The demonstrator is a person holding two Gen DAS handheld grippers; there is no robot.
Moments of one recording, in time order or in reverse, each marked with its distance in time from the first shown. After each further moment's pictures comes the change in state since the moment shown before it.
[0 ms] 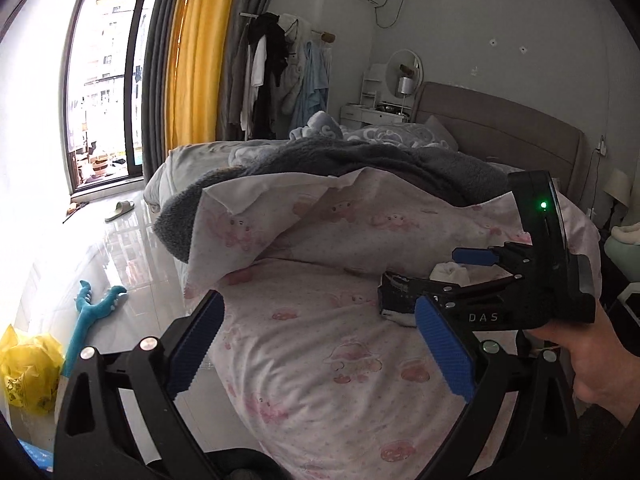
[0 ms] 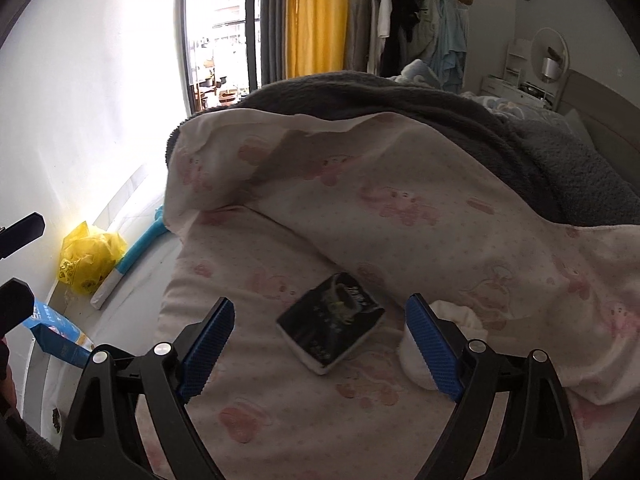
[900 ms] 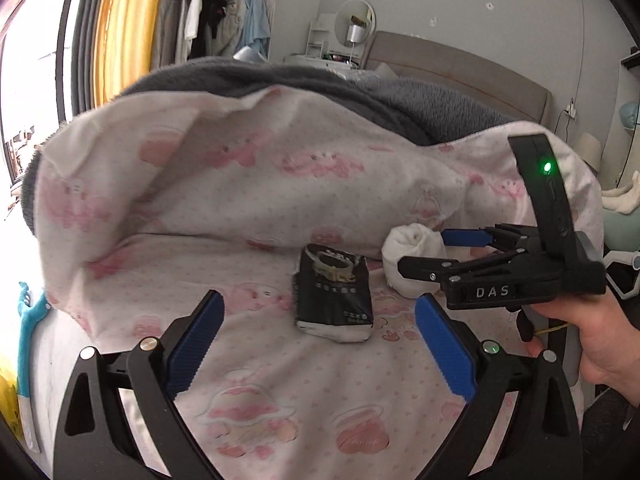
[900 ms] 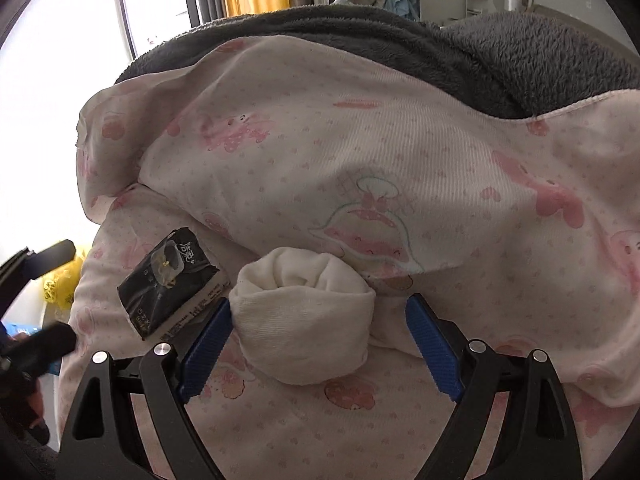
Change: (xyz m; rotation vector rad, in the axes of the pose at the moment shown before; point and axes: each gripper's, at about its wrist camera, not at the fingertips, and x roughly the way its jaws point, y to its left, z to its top) left arm 0.127 -0.059 -0.012 0.062 0.179 -0.185; right arm 0.050 -0.109 -0.032 0.161 0.119 -0.004
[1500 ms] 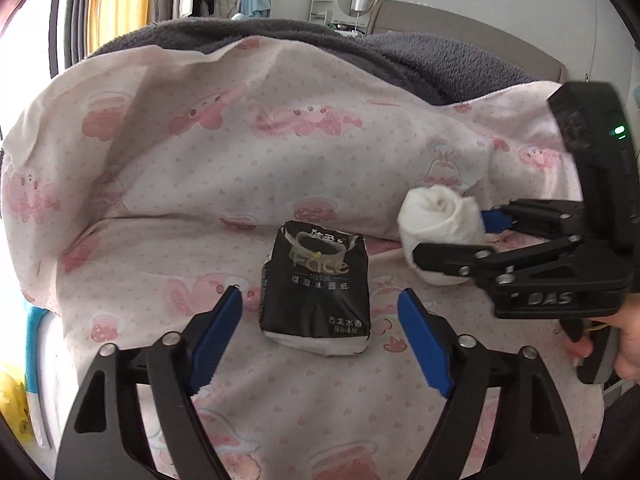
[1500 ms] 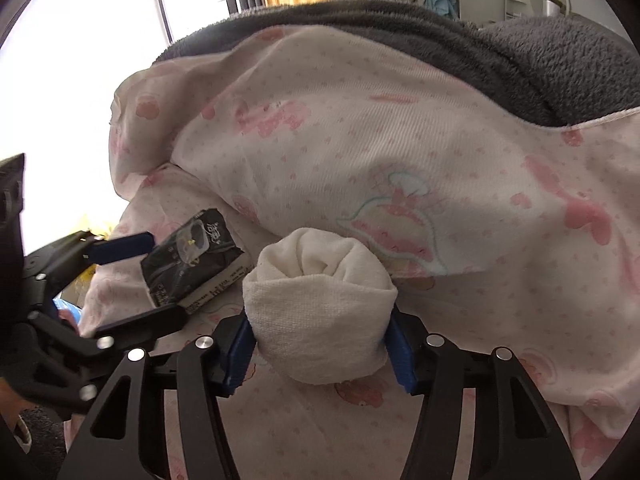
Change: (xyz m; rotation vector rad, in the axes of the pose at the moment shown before) left arm 0.046 -0.017 0.000 0.020 0.114 0.051; right arm -0.010 -0.006 -0.003 -0.088 0.022 0.108
